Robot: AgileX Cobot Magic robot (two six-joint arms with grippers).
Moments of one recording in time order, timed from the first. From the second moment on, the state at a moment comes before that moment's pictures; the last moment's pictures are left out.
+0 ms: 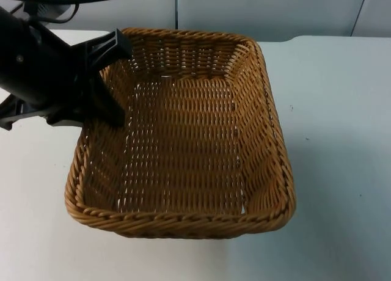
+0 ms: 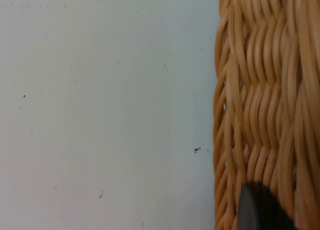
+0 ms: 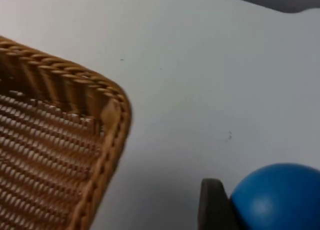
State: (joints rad) right arm 0.29 1.47 -1.28 0.13 0.74 -0.20; left arm -0.27 1.66 -0.87 -0.98 0.58 0.41
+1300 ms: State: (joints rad) right arm 0.67 1.78 -1.28 0.13 0.64 -0.18; left arm -0.27 1.66 -0.87 -0.98 0.60 0.41
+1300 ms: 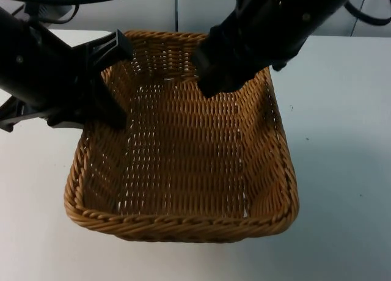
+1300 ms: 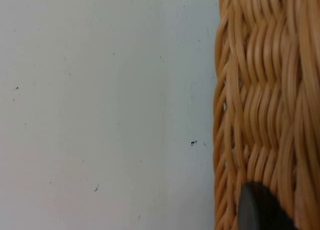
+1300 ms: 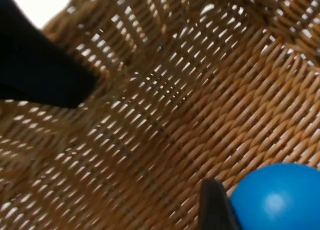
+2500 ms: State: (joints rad) right arm 0.67 1.92 -1.28 0.18 0.48 -0.19; left arm -0.27 1.66 -0.87 -0.98 0.60 0.41
